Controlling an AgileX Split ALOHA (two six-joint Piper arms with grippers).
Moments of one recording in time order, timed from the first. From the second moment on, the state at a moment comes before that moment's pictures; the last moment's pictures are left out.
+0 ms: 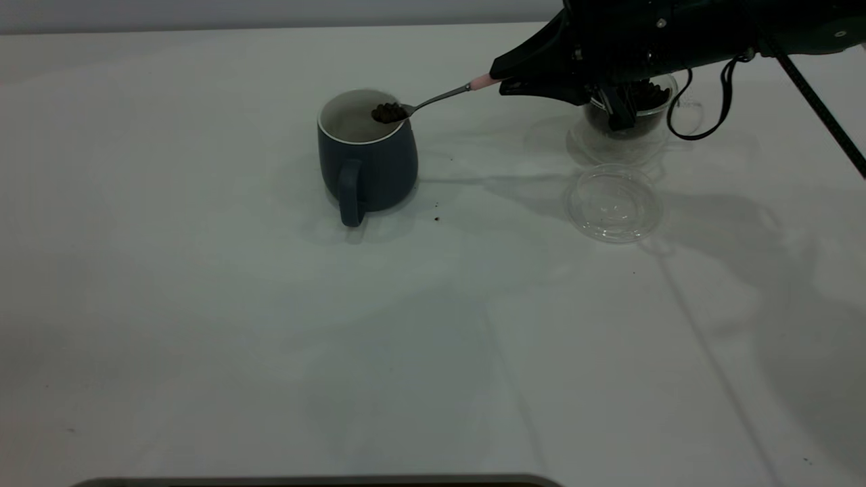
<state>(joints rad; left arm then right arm) -0.02 -0.02 -0.49 -0.11 1.15 0.13 0.17 2.38 -1.26 1.79 0.85 -1.12</state>
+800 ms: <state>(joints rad) -0.02 -0.02 -0.49 -0.11 1.15 0.13 0.22 2.36 -1.26 1.79 0.75 -1.48</state>
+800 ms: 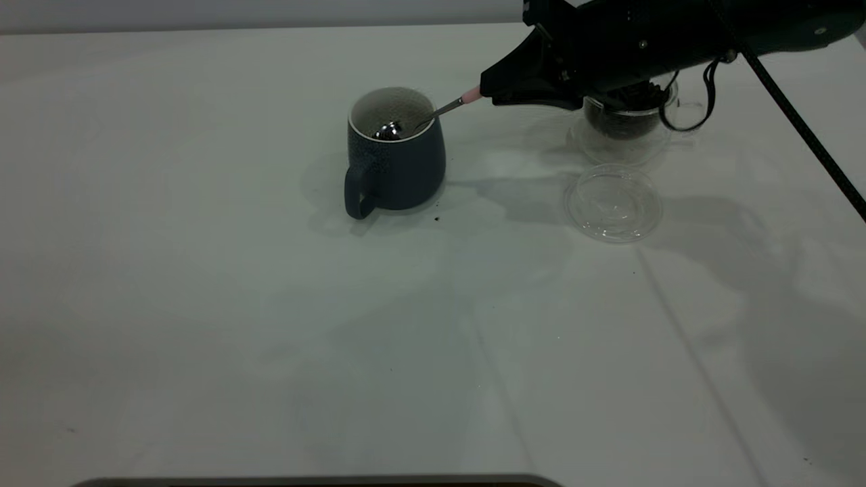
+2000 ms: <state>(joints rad) -0.02 -0.02 -0.49 -0.11 1.15 0.13 -0.15 2.03 -0.95 1.41 0.80 -1.36</state>
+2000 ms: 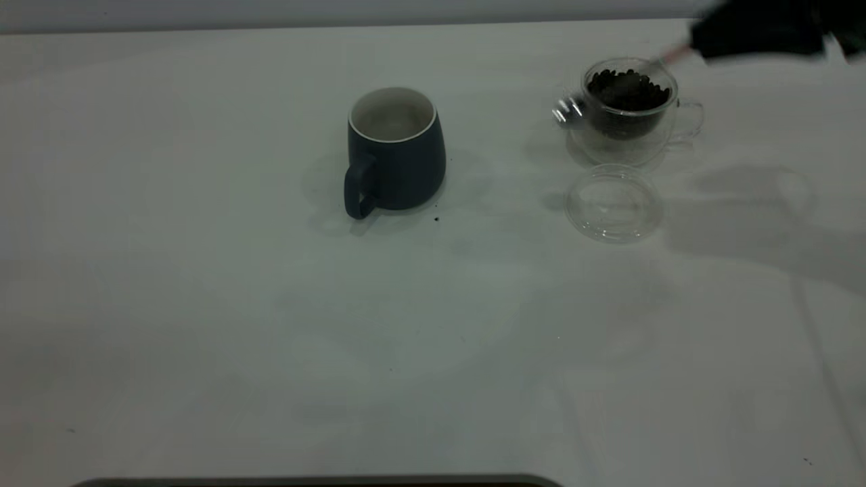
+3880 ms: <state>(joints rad) -0.02 -0.02 -0.49 -0.11 1.15 0.13 -0.24 2.45 -0.99 1.71 0.72 -1.71</state>
